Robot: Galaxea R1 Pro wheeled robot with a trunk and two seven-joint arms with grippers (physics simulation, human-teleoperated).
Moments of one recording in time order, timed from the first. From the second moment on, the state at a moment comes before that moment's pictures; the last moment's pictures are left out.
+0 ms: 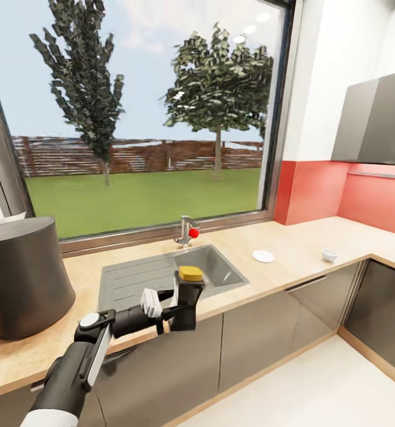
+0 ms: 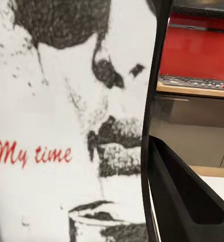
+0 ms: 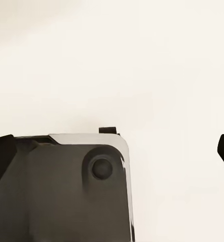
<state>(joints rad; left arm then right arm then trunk) -0.44 -0.03 0.05 -1.24 0.01 0.20 -1.22 -0.01 -0.04 0.02 -0.17 -0.08 -0.22 -0.01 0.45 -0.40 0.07</state>
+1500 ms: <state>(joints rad) -0.30 -0.08 0.10 -1.28 0.00 -0.06 -0.21 -0.01 -0.03 0.02 -0.18 -0.08 -0.23 -0.01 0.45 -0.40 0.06</state>
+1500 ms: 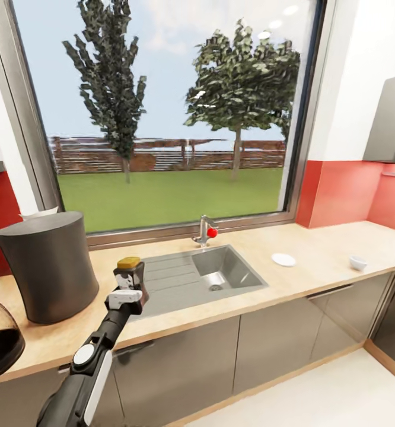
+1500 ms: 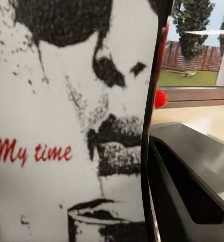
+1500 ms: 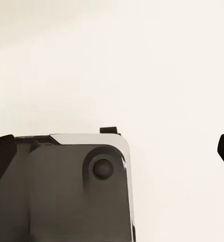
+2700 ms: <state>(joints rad) -0.29 -0.07 0.01 -1.25 -0.02 -0.06 -0.04 -0.01 -0.04 0.02 -0.17 -0.08 -0.23 -0.01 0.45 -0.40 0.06</state>
